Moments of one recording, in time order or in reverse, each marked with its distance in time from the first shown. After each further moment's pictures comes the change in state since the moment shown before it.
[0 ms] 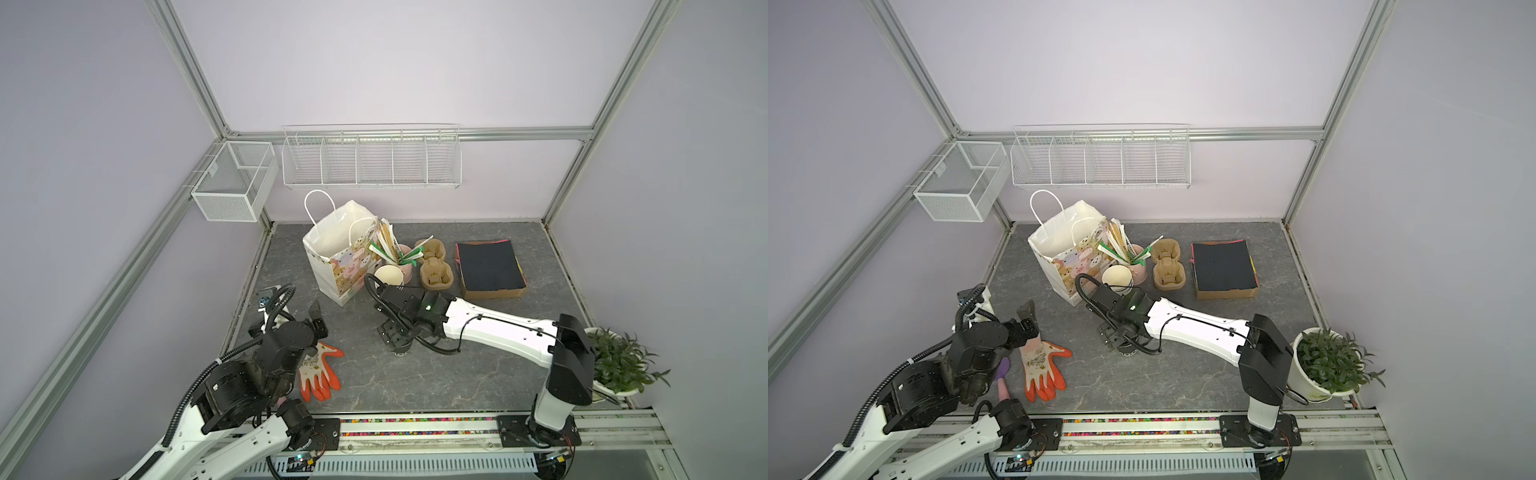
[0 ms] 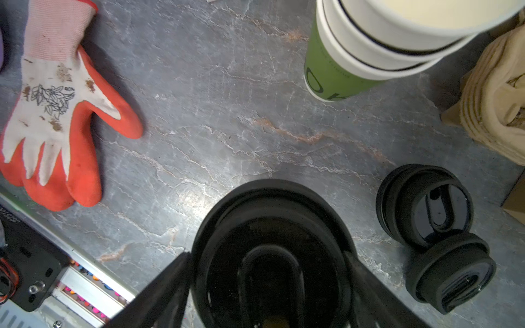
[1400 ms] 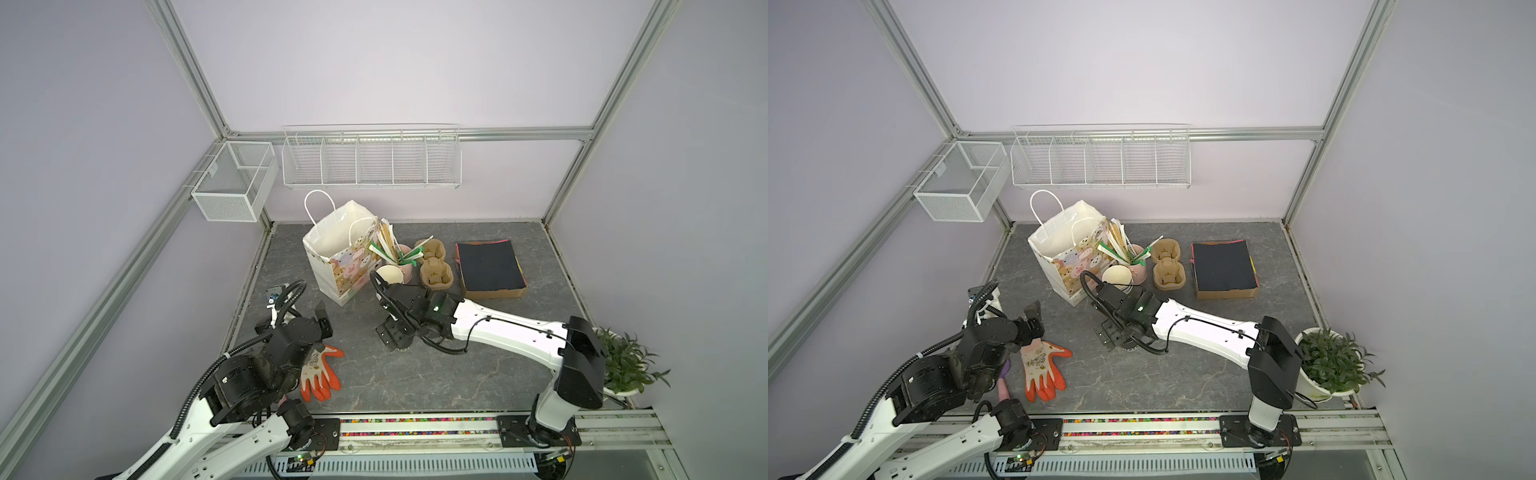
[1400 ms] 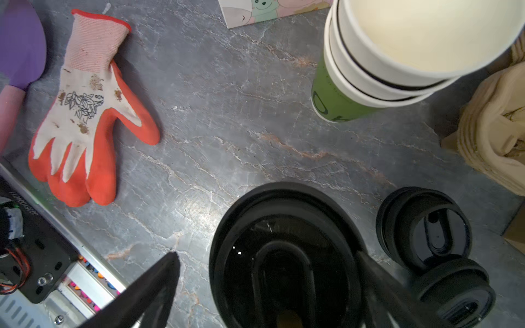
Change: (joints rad) left arm 0.000 0.047 0.000 -0.003 0.024 0.004; right arm -0.020 -0.054 -0.071 0.101 -0.035 -0.070
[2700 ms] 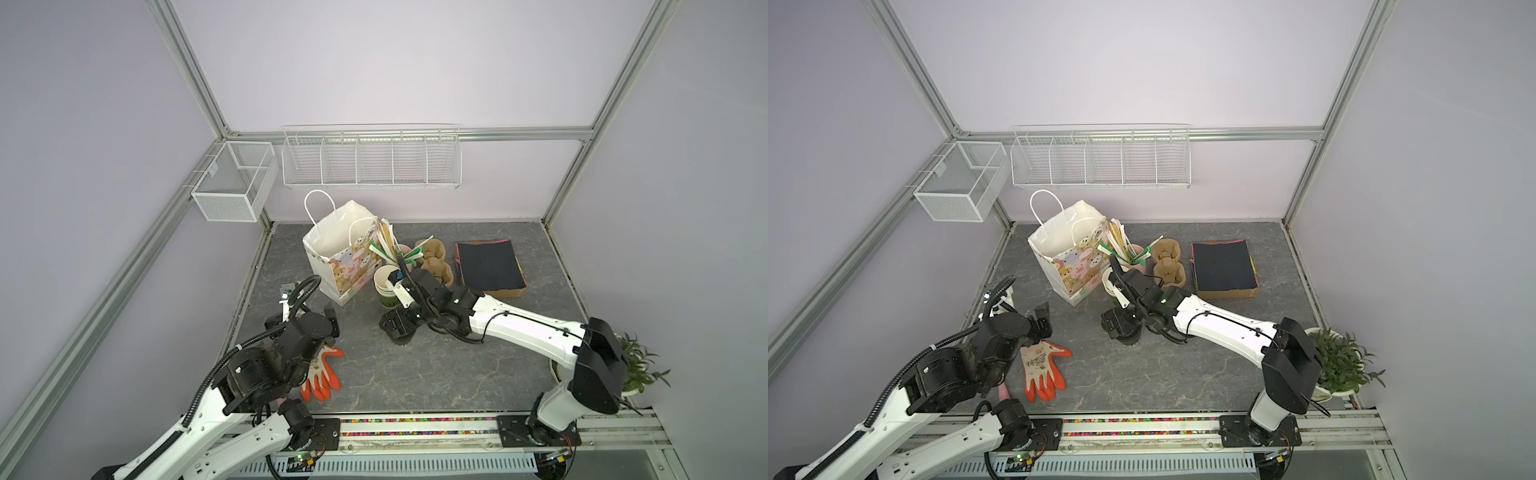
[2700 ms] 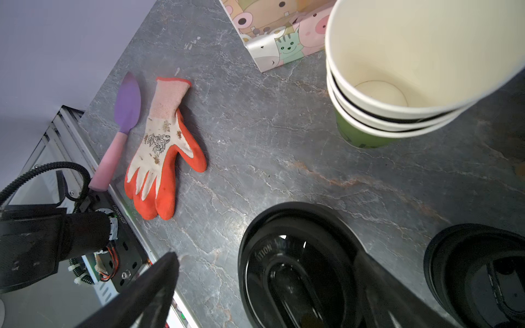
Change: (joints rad) left arm 0.000 0.065 0.000 0.000 0.039 0.008; right arm -0.139 -0.103 -0.159 0.253 -0.278 0.011
